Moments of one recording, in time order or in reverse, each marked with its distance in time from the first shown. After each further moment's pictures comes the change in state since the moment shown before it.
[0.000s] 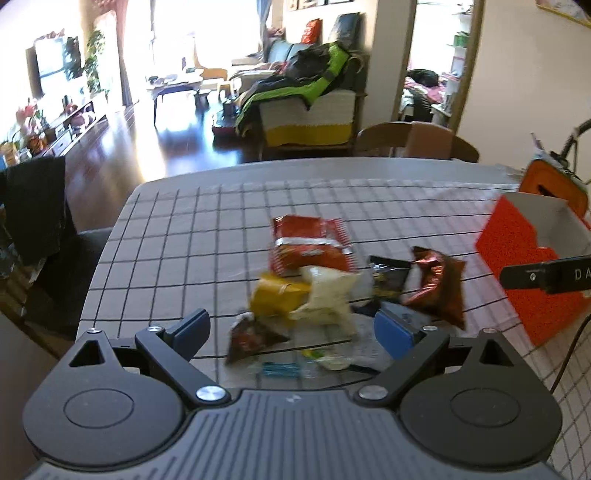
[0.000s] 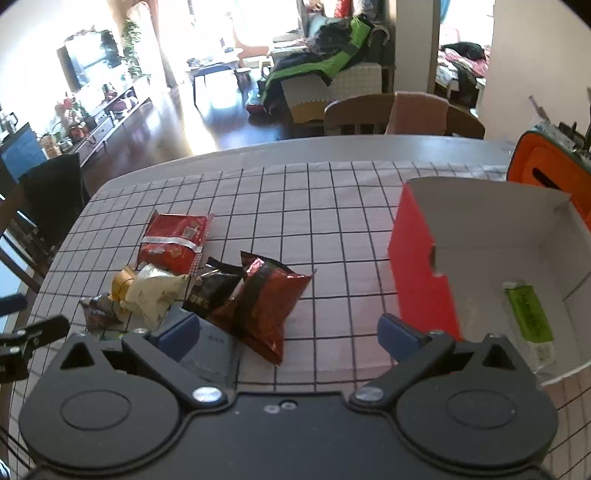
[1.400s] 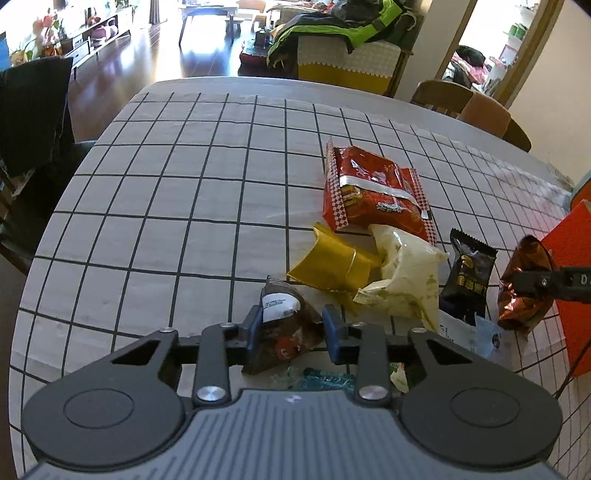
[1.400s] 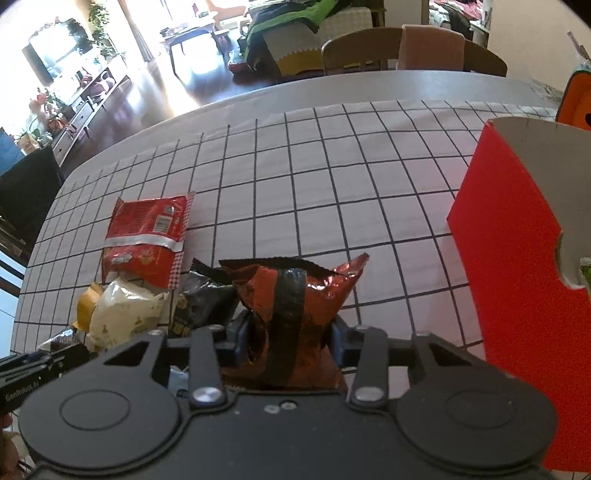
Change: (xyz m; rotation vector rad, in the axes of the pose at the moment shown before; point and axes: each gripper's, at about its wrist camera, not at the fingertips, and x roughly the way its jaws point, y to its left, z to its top) left arm 0.102 0.048 -0.008 -0.198 0.201 -0.018; right arm 0.101 0.011 0.021 0.098 0.150 0.018
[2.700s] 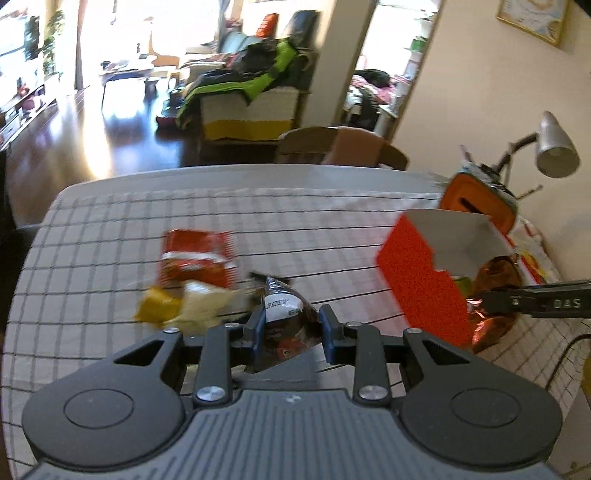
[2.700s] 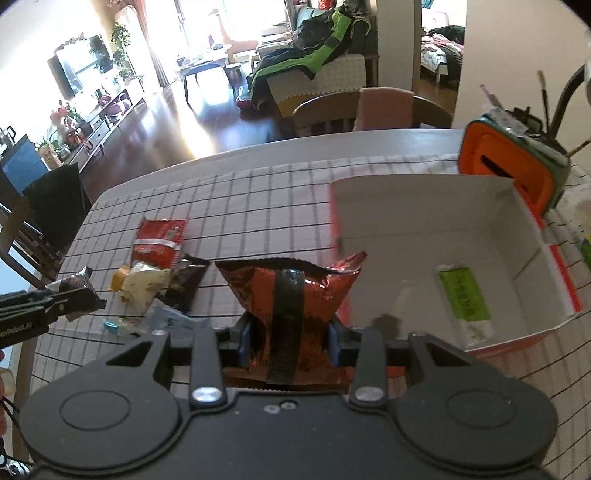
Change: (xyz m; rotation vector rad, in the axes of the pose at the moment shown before) left arm -0.133 -0.146 -0.011 0.206 -0.154 -0.196; right arm -0.170 -0.080 -0.033 -0.059 -0.117 -0.009
